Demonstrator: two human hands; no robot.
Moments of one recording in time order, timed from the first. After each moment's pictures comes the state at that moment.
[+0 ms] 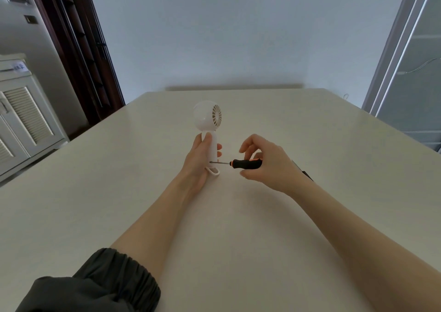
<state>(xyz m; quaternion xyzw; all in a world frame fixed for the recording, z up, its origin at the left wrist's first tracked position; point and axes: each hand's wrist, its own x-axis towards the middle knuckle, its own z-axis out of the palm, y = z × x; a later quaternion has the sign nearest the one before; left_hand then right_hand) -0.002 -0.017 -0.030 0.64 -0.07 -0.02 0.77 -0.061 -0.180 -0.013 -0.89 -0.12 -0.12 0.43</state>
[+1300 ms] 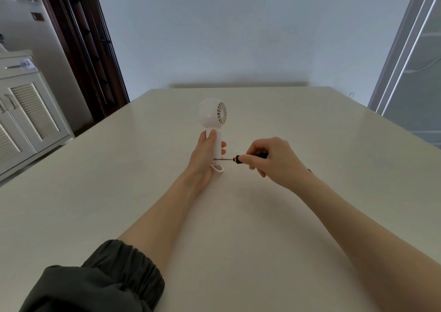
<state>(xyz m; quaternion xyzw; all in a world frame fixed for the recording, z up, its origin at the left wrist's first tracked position) -0.004 -0.020 -0.031 0.65 -0.05 -0.01 0.76 -0.059 -0.179 -0.010 -0.88 -0.11 -0.12 0.45</state>
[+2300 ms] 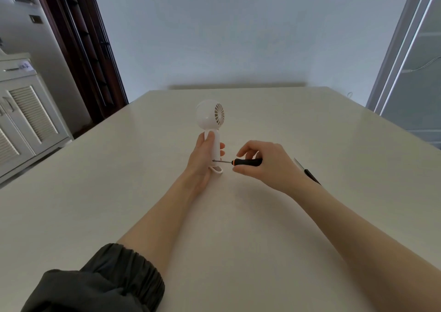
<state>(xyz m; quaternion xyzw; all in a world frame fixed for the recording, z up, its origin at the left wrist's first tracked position) -0.006 -0.022 -0.030 0.64 -0.05 -0.01 0.76 -0.059 -0.175 -0.016 -0.90 -0.12 -0.14 0.38</state>
